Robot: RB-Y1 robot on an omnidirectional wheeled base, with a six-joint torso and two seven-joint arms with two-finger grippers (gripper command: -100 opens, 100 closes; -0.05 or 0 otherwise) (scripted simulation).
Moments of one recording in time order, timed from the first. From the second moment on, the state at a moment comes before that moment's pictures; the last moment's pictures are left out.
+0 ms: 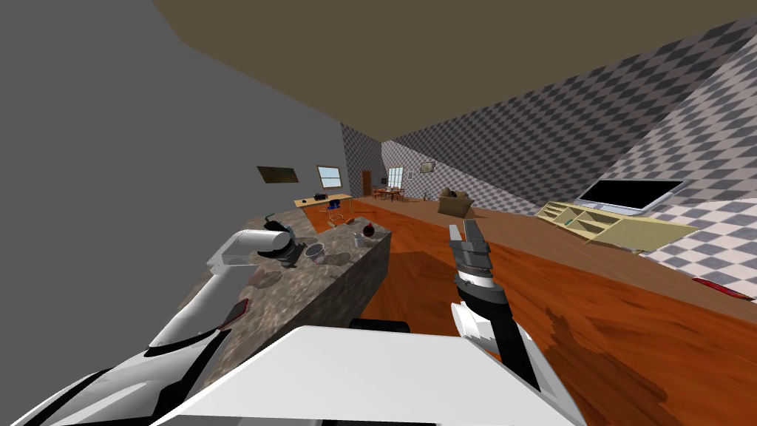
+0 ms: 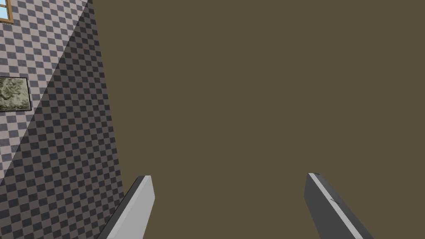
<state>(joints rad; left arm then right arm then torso) -0.13 0.72 0.37 -1.87 0.52 1.75 0.00 0.49 -0.05 -0.07 -2.34 0.12 -0.56 0.05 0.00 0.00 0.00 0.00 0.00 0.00</state>
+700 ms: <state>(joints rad) -0.15 0.73 0.36 -1.77 0.52 1.76 -0.01 0.49 -0.05 -0.07 -2.34 0.12 -0.56 0.05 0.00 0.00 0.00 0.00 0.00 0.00</state>
